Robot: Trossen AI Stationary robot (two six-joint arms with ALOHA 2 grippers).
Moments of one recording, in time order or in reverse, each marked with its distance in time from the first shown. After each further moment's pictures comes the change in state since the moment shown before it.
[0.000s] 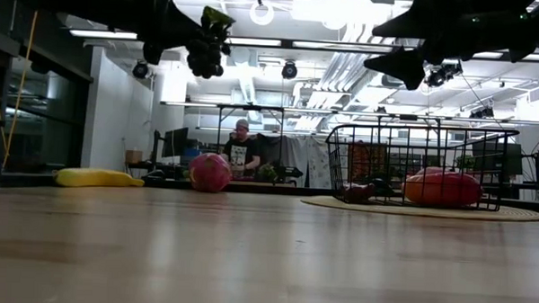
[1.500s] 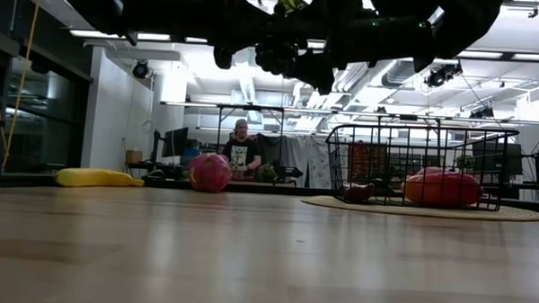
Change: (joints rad) left arm -0.176 0.589 0.183 0.490 0.025 0.043; right arm 0.155 0.743 0.336 0.436 0.047 0.009
